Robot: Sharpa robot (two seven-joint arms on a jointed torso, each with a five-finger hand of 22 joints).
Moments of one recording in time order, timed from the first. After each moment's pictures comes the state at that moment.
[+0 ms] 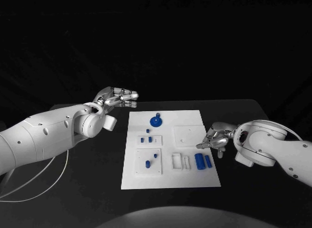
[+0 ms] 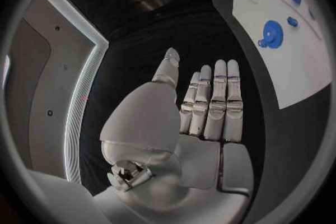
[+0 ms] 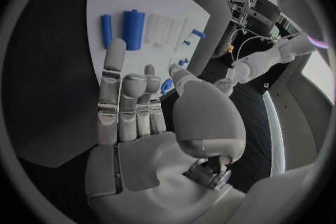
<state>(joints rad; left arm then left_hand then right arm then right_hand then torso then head) 1.16 -0.68 -0.10 1.14 -0.15 -0.15 0.33 1.36 0.00 -0.14 -0.06 0.11 1.03 0.14 0.07 0.06 1.19 0.11 0.06 0.06 1.21 0.10 0.07 0.10 0.07 1.08 0.09 0.07 0.31 0.72 -0.97 0.41 1.67 -1.29 0.10 -0.52 1.15 -0.14 0.26 0.16 0.16 1.19 0.03 0.06 0.43 1.36 -0.06 0.83 1.09 1.42 -0.11 1.02 0.78 0.06 1.47 -0.13 0.45 0.20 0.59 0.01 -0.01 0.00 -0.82</state>
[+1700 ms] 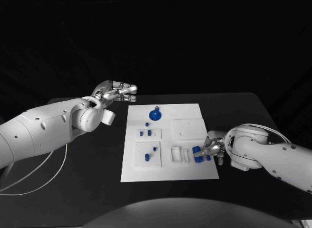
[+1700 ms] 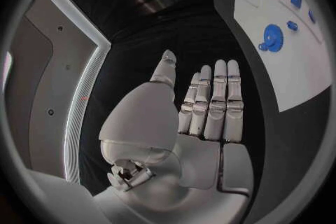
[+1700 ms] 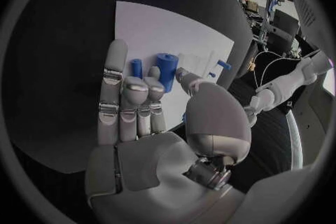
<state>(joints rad) 1.16 -0.69 -0.10 1.14 -0.16 -0.12 0.34 1.33 -0.01 -0.13 -0.03 0.11 1.01 0.15 0.07 0.06 1.18 0.12 0.06 0.06 1.21 0.10 0.07 0.11 0.07 1.09 0.09 0.08 0.18 0.72 -0.91 0.30 1.64 -1.37 0.17 -0.70 0.98 -0.24 0.46 0.16 0.06 1.18 -0.01 0.07 1.25 1.38 -0.08 0.92 1.20 1.44 -0.12 1.04 0.90 0.06 1.47 -0.14 0.49 0.16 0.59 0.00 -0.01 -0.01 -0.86</state>
